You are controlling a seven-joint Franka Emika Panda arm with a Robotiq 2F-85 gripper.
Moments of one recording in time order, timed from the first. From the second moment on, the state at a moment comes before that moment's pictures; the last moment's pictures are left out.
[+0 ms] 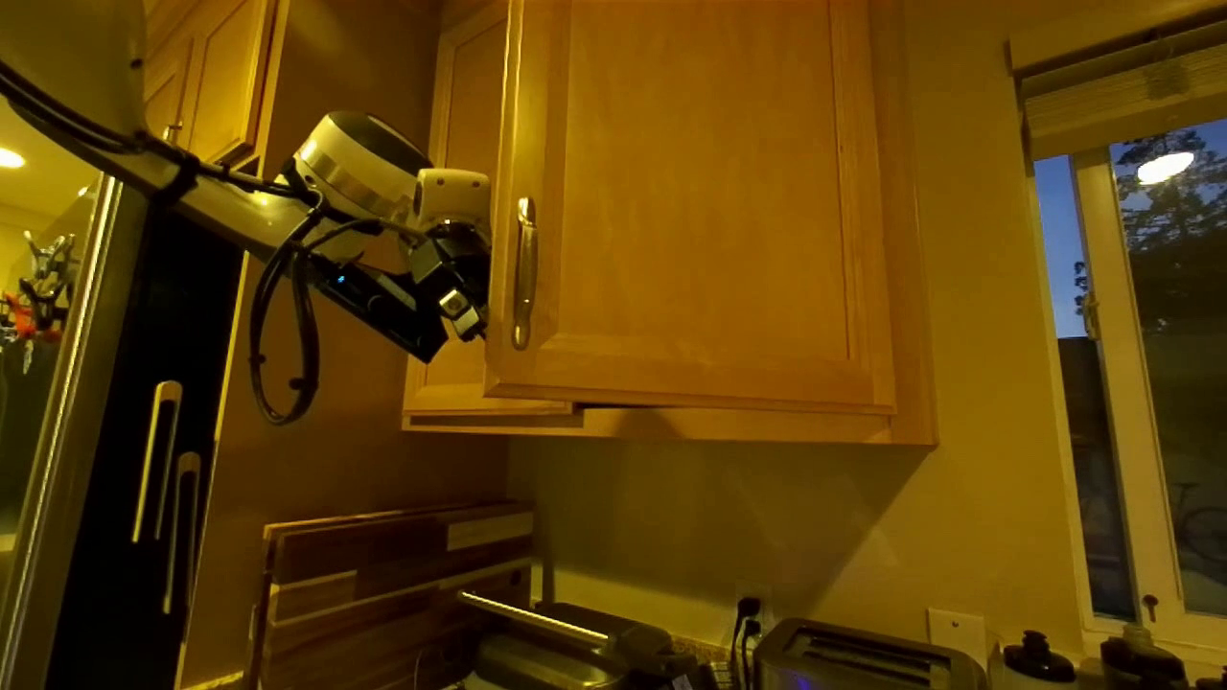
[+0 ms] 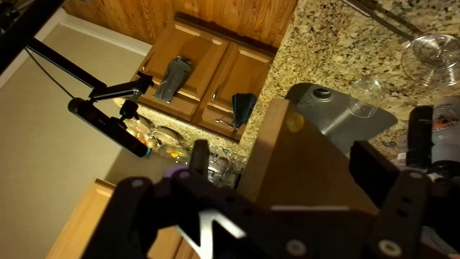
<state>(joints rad) -0.07 -0.54 0.09 -2.14 -0.74 1.35 1.38</state>
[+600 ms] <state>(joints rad) -0.07 -0.54 0.08 -2.14 -0.76 1.26 1.35</state>
